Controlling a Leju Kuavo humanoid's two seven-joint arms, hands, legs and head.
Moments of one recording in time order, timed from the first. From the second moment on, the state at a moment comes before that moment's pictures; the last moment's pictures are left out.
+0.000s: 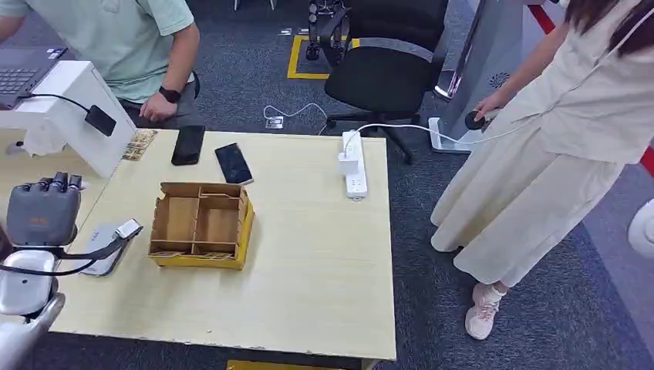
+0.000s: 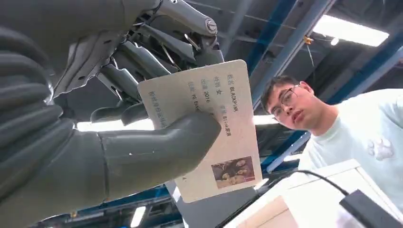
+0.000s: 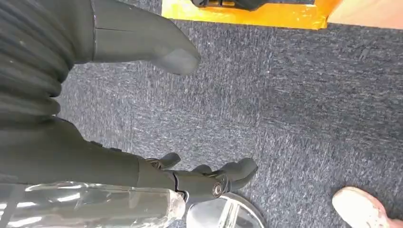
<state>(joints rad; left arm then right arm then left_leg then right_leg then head) -0.12 0.68 -0.18 -1.46 -1.51 0.37 0.37 -0.04 0.23 -0.75 -0.51 1.19 -0.16 -0.17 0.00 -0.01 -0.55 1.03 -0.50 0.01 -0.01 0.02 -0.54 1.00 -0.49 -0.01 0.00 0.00</state>
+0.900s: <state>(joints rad) -0.17 0.69 -0.30 -1.32 -1.51 0.30 0.39 -0.04 0.25 -0.81 -0.54 1.26 -0.14 -0.17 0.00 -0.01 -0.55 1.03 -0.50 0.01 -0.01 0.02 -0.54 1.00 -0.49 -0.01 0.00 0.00</state>
